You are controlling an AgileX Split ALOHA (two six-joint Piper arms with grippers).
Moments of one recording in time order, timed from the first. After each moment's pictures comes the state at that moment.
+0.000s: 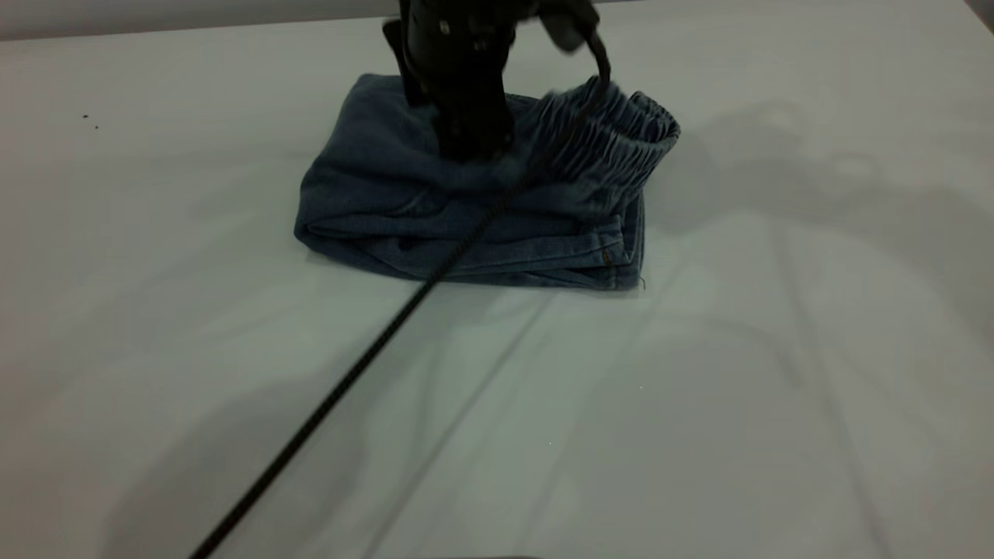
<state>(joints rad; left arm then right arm) -0.66 2.48 -1.93 0.42 0.93 0.20 0.14 1.80 -1.69 0.82 0.94 -0.67</state>
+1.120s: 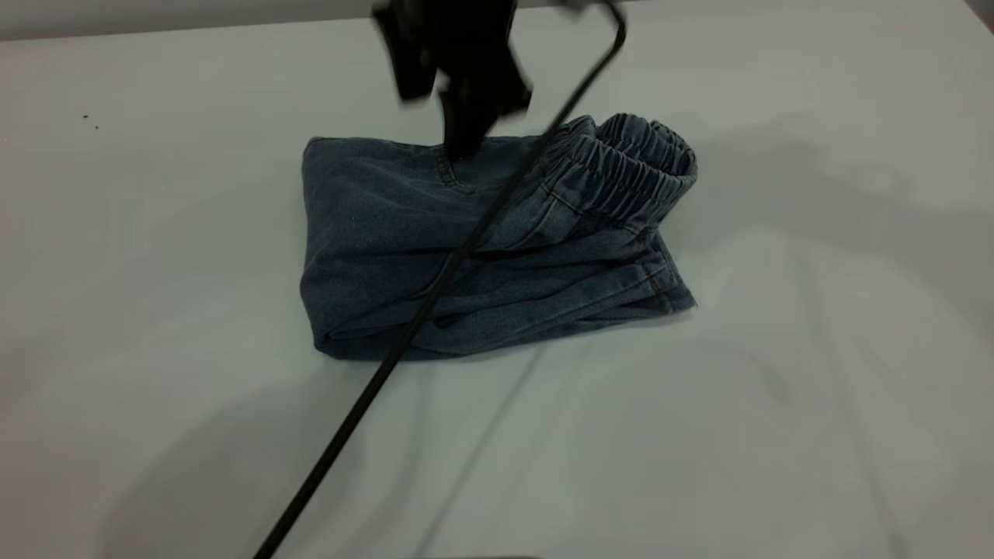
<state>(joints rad) -0.66 2.45 -2.09 0.29 1.17 0.21 0.14 1.70 -1.69 0.77 0.96 -0.64</state>
